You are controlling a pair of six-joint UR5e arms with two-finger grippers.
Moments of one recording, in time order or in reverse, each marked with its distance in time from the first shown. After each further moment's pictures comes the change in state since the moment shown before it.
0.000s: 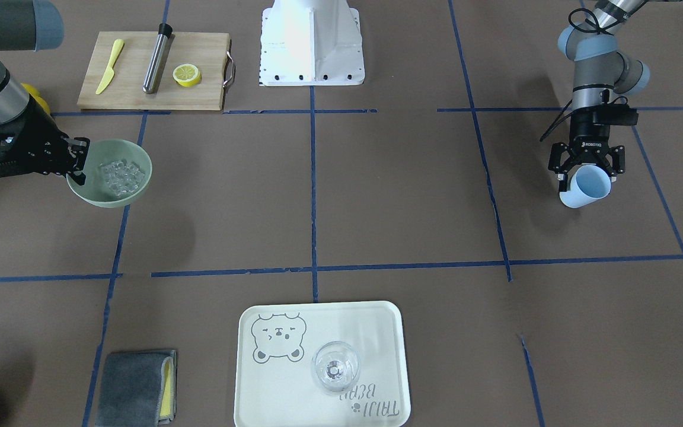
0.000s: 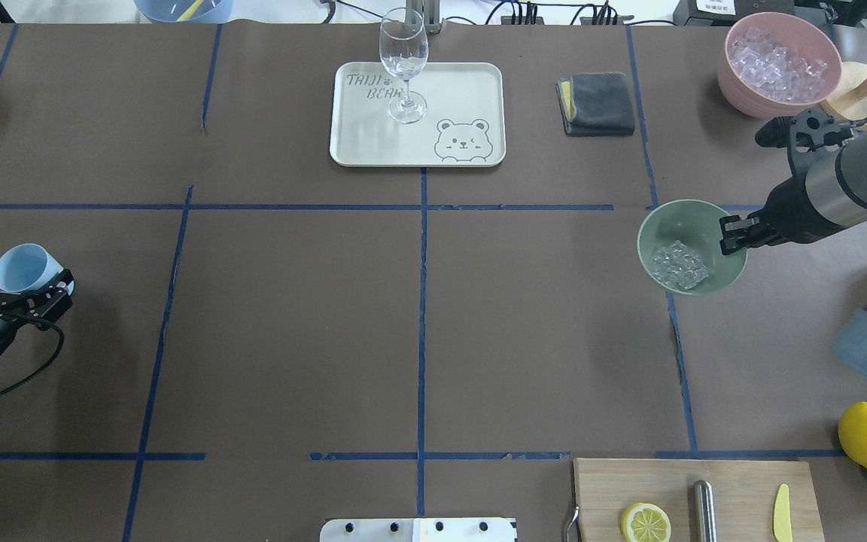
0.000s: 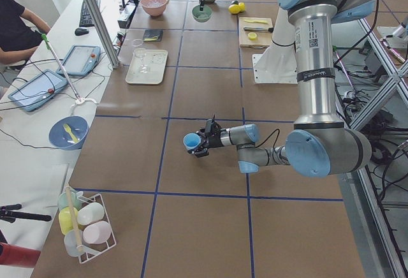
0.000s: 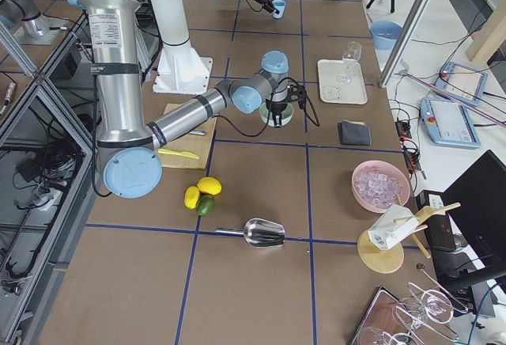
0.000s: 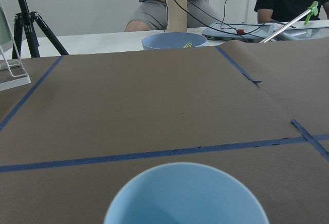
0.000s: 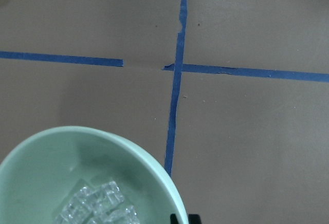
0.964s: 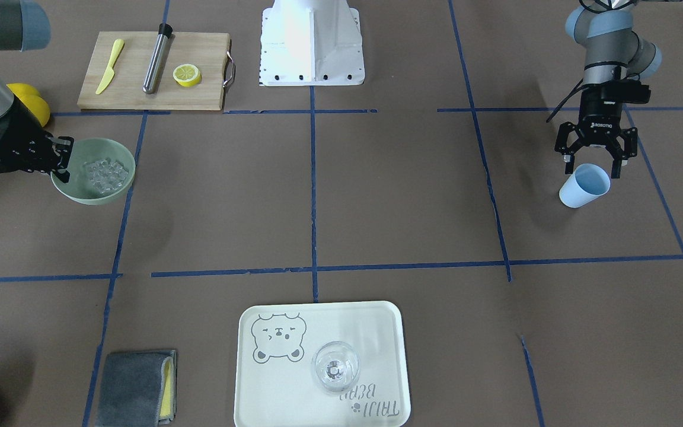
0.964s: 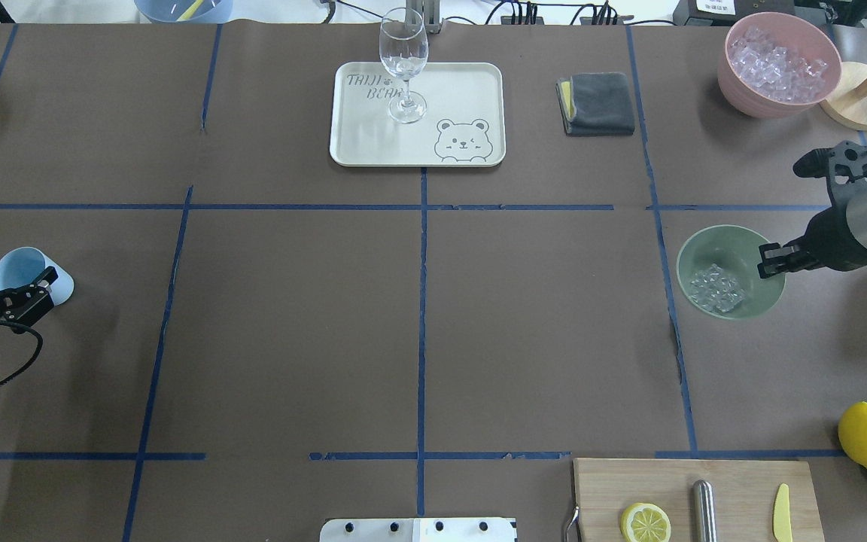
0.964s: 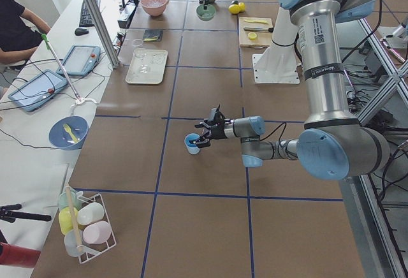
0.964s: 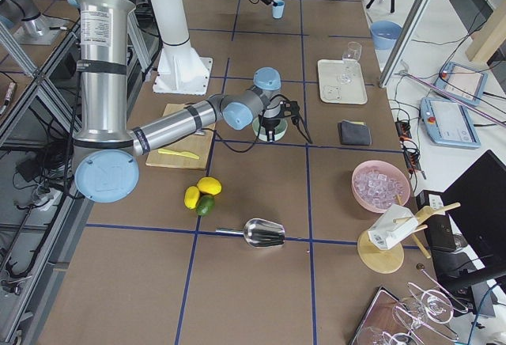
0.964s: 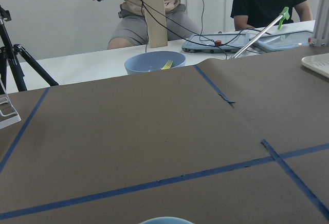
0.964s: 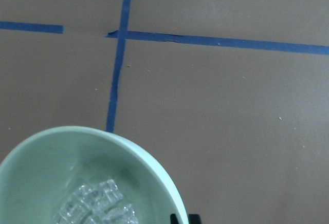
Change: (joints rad) left arm -0.023 0.100 -0.184 0.000 -0.067 0.136; right arm 0.012 -0.145 -0.025 0.130 -0.007 -0.034
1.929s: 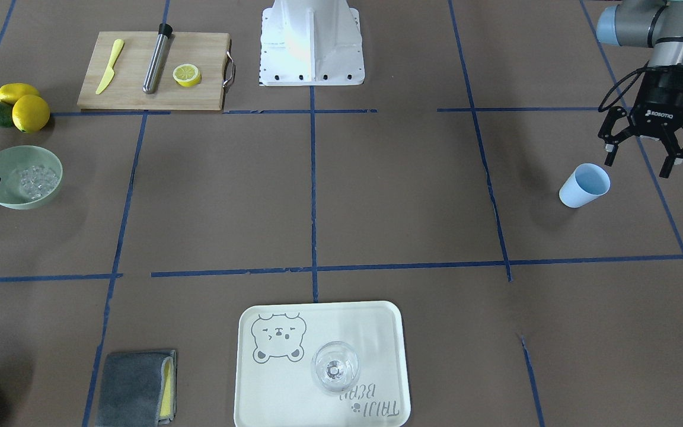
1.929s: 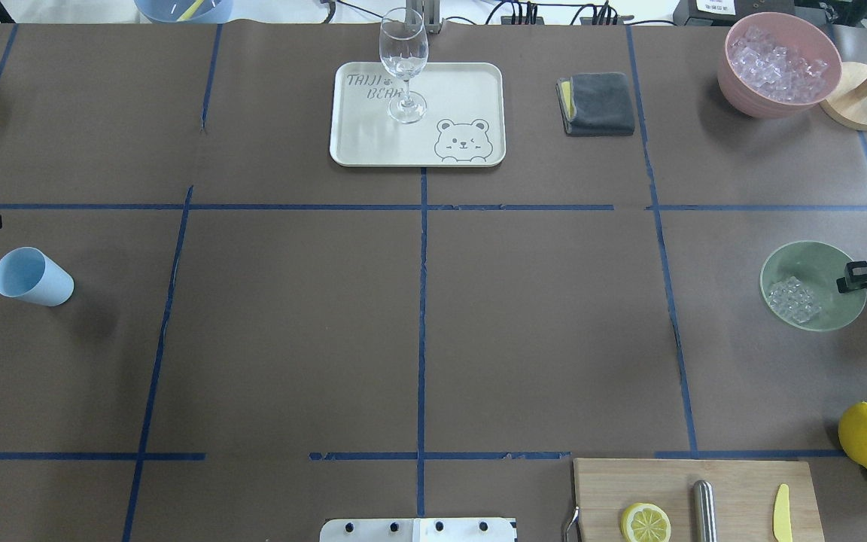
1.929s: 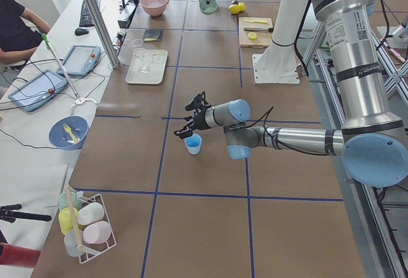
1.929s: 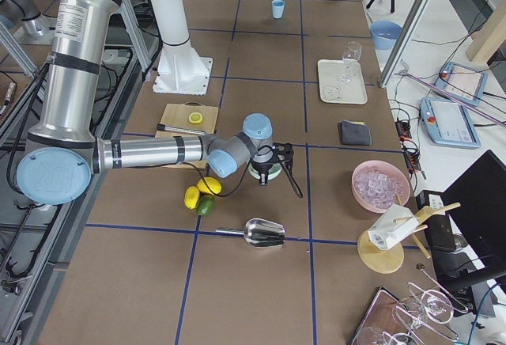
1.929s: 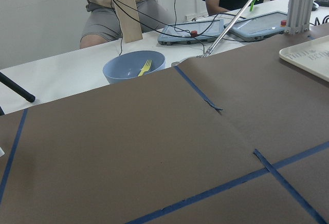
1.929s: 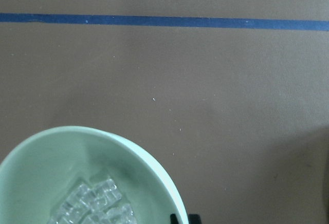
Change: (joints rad) left arm -0.489 0.004 -0.179 0.192 -0.686 0.288; right arm 0.117 -0.116 -0.172 0.230 0.055 -0.061
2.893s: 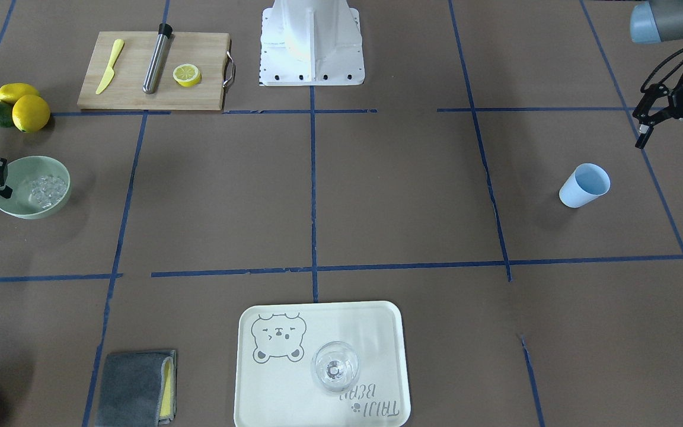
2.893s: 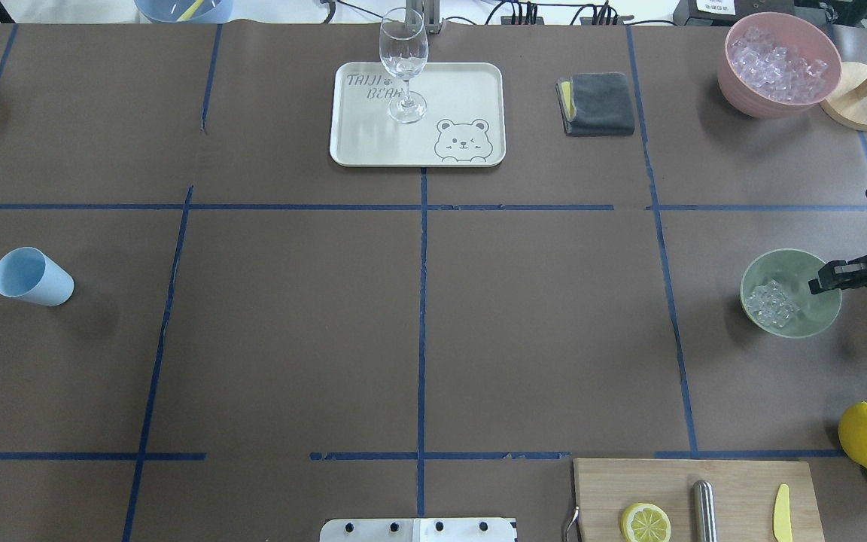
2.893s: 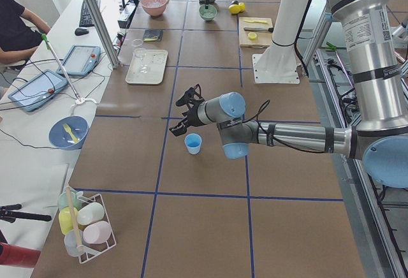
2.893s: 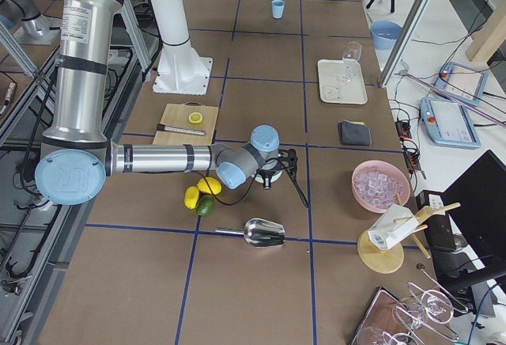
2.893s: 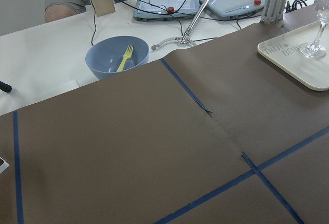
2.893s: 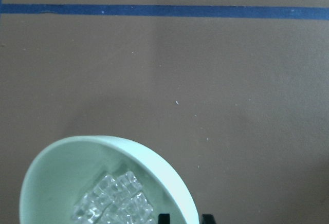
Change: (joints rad) left arm -0.237 -0.022 -0.033 0.072 -0.331 0.057; right arm 0.001 0.062 -0.128 0.119 0.113 0.002
